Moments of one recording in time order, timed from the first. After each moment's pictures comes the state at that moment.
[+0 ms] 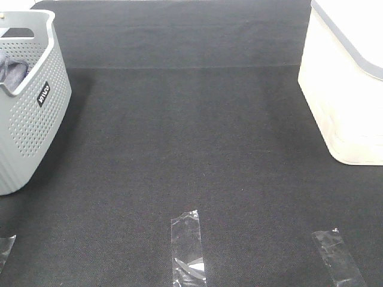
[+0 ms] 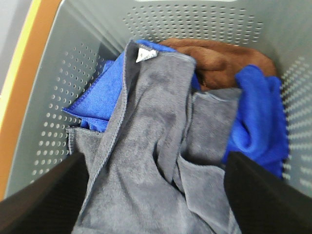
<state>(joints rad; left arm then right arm) 0.04 2.00 -1.89 0.31 1.05 -0.26 0.08 -0.01 -0.50 0.18 1.07 -0.14</state>
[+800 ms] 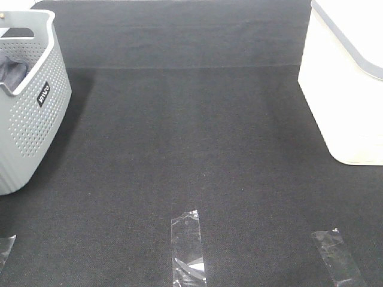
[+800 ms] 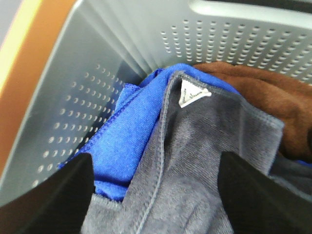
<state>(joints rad) 0.16 2.26 -2.11 0.29 0.99 -0.23 0.08 -0.01 -0.50 0.18 1.07 -0.14</state>
